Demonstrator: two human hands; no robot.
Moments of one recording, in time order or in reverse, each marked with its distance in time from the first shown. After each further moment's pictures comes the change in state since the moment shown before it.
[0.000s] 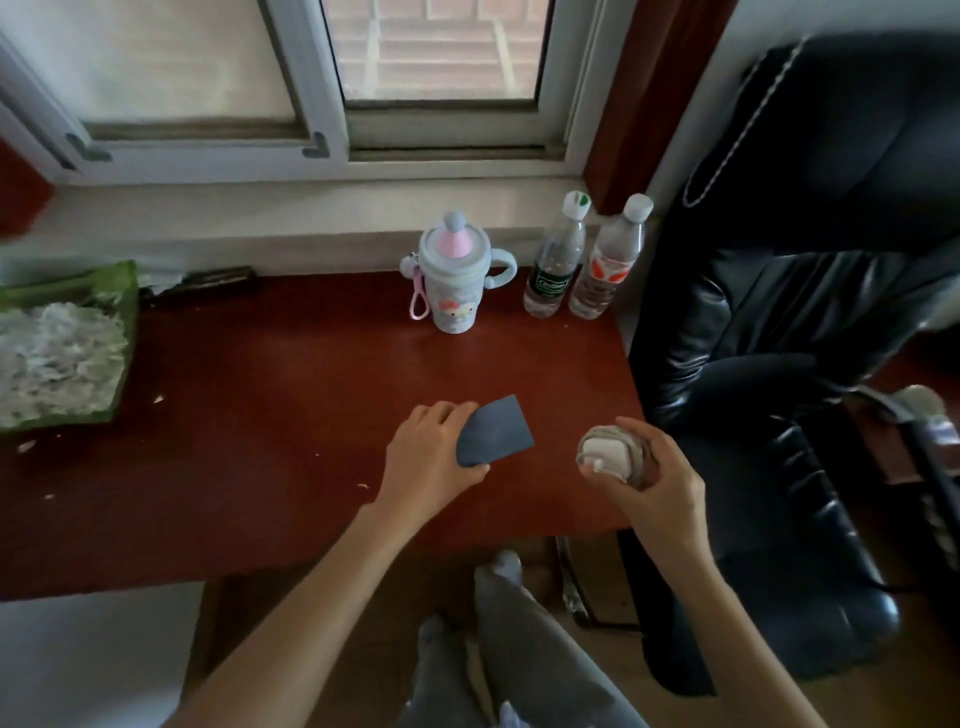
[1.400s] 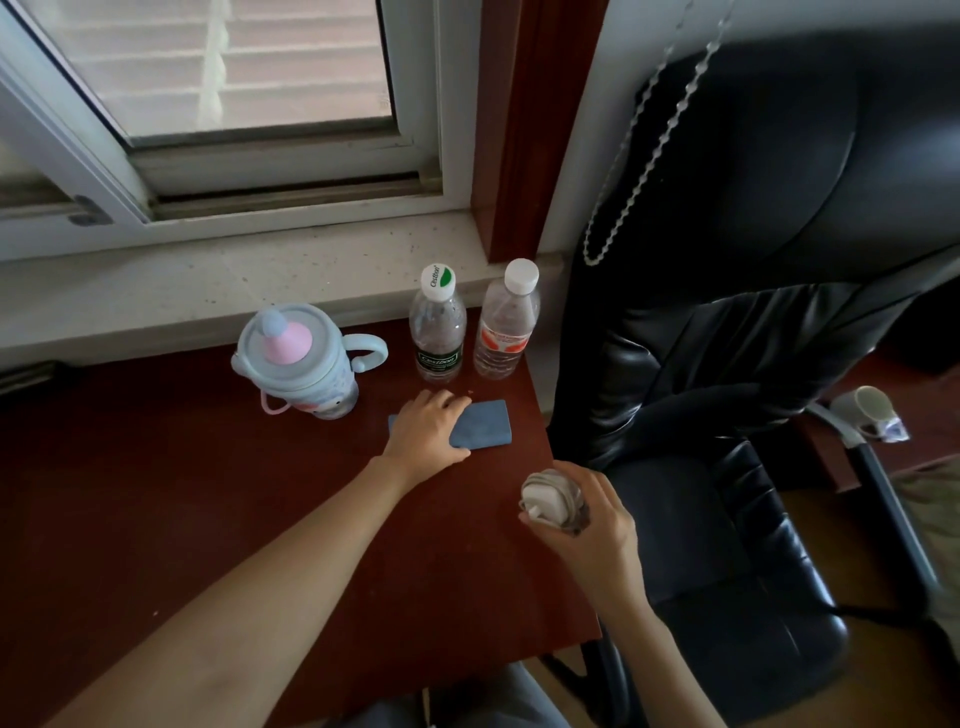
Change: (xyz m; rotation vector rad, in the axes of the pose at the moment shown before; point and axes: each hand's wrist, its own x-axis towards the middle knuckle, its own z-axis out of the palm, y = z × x) left_hand 0.229 0.036 0.117 0.131 -0.310 0.159; right_hand 0.126 0.075 -0.023 -0.084 -0.021 0.075
